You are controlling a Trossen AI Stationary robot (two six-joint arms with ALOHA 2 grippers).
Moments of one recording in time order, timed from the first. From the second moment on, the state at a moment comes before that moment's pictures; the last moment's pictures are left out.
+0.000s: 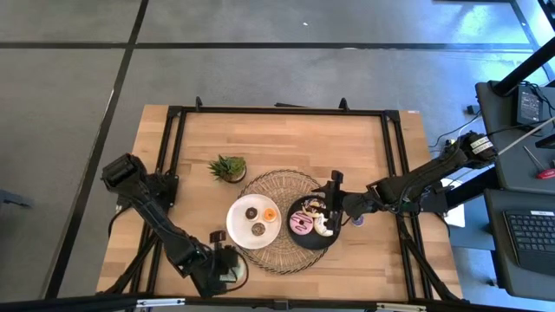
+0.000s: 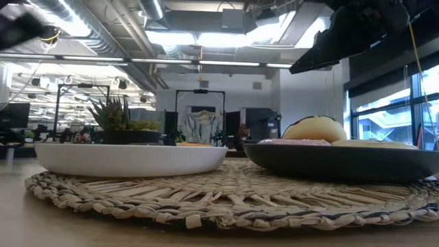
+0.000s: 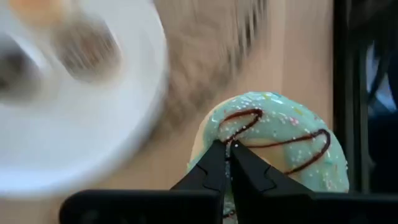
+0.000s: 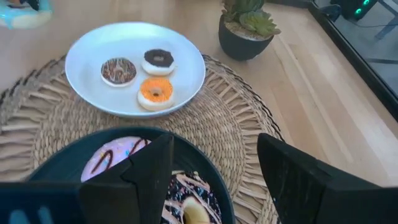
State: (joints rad) left arm -0.84 1.75 1.15 -0.57 -0.43 -0.92; right arm 0.41 1.28 0.67 -0.01 0.53 0.15
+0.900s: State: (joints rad) left arm -0.50 1.71 1.22 -0.19 -1.42 0.16; right arm 0.34 1.43 0.67 0.58 0.45 -0.11
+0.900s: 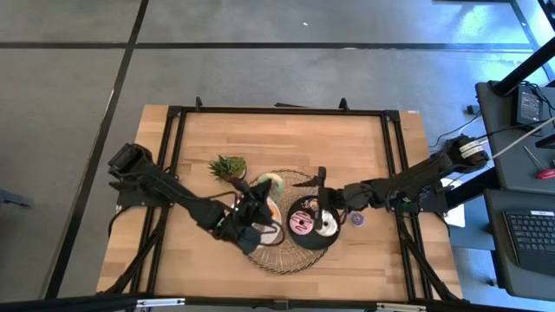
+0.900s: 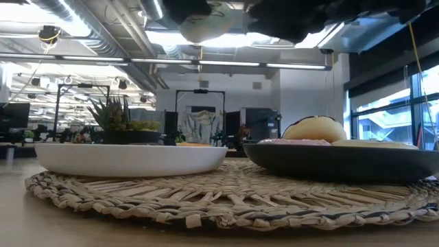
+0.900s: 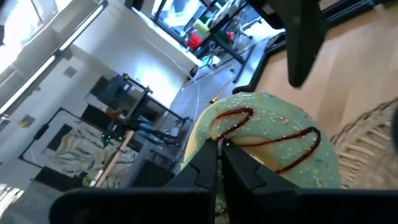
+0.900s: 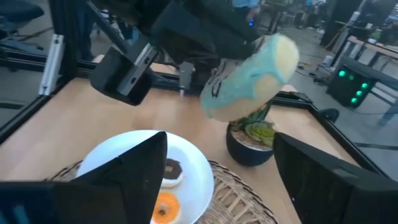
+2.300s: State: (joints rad) left arm -0.47 1.71 1.22 -0.07 -1.43 0.27; right arm 0.26 1.60 0.76 0.86 0.48 -0.07
